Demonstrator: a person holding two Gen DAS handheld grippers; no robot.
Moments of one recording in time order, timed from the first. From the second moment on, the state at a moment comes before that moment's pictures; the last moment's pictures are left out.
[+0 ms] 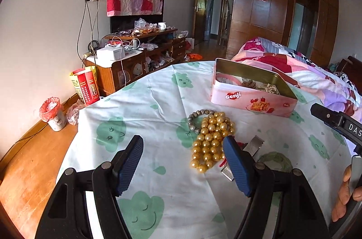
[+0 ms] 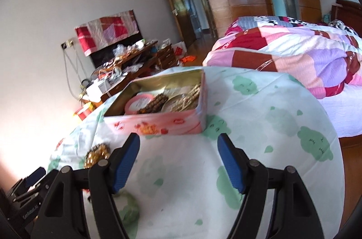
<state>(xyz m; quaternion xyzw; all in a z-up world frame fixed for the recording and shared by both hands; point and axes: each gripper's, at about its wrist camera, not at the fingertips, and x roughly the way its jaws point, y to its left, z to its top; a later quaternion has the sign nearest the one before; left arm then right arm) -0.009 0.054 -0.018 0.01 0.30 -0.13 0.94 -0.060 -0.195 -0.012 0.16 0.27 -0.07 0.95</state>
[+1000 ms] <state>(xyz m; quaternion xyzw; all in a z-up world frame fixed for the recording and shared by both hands) -0.028 0.065 -0.027 0.02 0.32 -0.16 0.93 -0.082 -0.115 -0.055 0.02 0.45 0.09 0.89</state>
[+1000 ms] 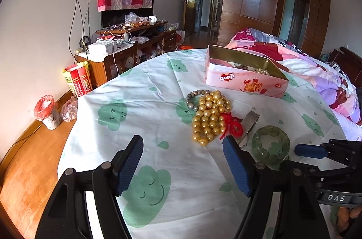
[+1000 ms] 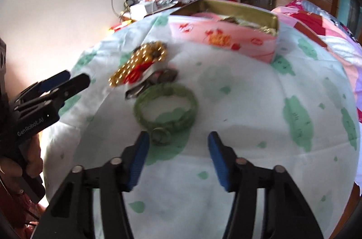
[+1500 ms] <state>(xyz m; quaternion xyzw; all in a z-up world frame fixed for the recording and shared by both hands) -0.027 0.062 -0.022 0.01 0.32 -0.19 0.93 -0.079 -0.118 -0.053 0.03 0.43 0.12 0.89</state>
